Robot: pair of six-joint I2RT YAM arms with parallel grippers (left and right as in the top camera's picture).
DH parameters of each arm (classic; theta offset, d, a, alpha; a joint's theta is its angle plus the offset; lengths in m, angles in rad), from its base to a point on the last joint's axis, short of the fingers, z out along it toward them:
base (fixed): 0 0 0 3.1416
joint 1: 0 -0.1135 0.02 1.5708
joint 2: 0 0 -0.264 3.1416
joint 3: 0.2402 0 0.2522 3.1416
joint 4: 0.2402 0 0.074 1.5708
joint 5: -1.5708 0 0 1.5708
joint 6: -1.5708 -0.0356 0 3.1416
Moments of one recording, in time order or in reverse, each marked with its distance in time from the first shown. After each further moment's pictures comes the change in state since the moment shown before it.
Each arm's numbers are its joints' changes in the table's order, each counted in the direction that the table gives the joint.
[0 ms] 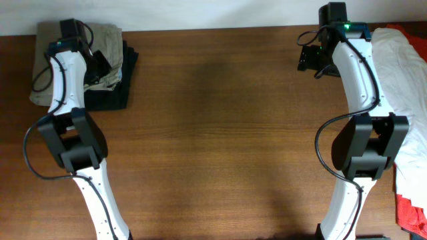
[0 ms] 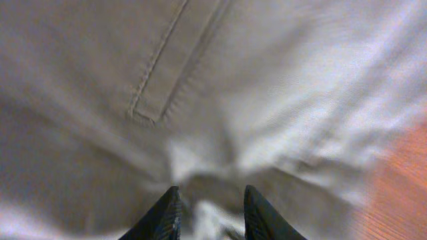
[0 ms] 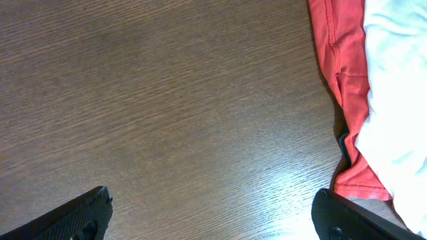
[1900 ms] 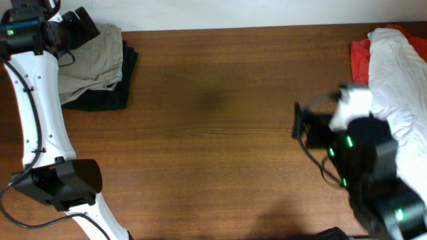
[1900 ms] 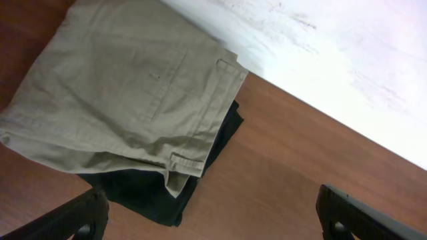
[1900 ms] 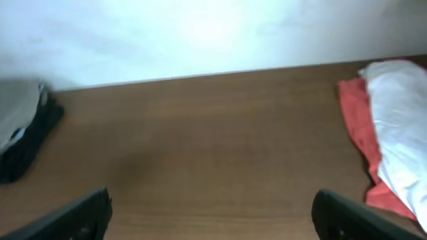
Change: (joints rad) left arm 0.022 -0.441 0.028 0.122 -0.037 -0.008; right arm -0.337 -1.405 -1.056 -0.488 -0.008 -0.001
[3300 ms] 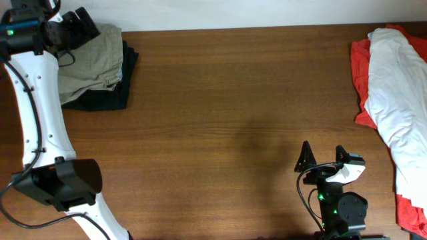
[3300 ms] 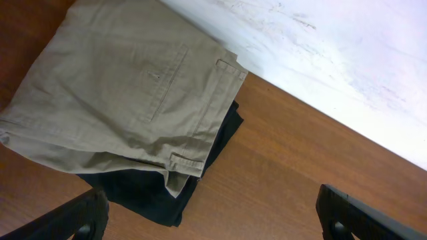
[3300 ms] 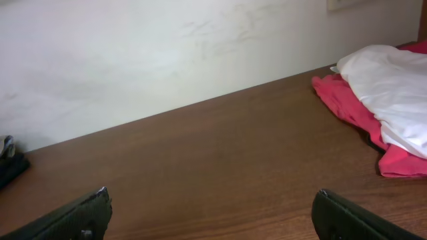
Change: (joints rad) left arm 0.000 0.000 0.000 0.000 0.000 0.000; right arm 0.258 -0.779 -1.032 -0.612 0.141 -0.026
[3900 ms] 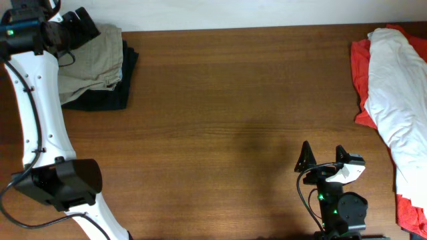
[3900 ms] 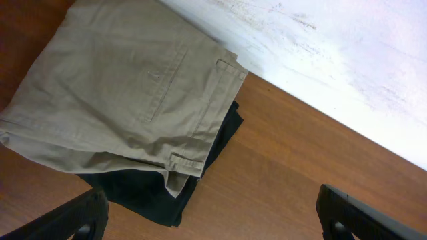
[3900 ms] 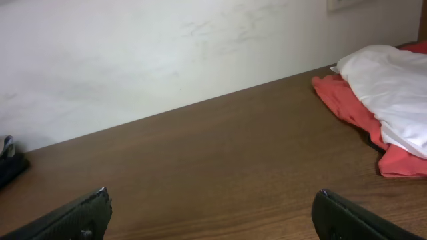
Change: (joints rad) left arm 0.000 0.000 0.000 0.000 0.000 0.000; right arm 0.000 0.000 0.000 0.000 0.000 0.000
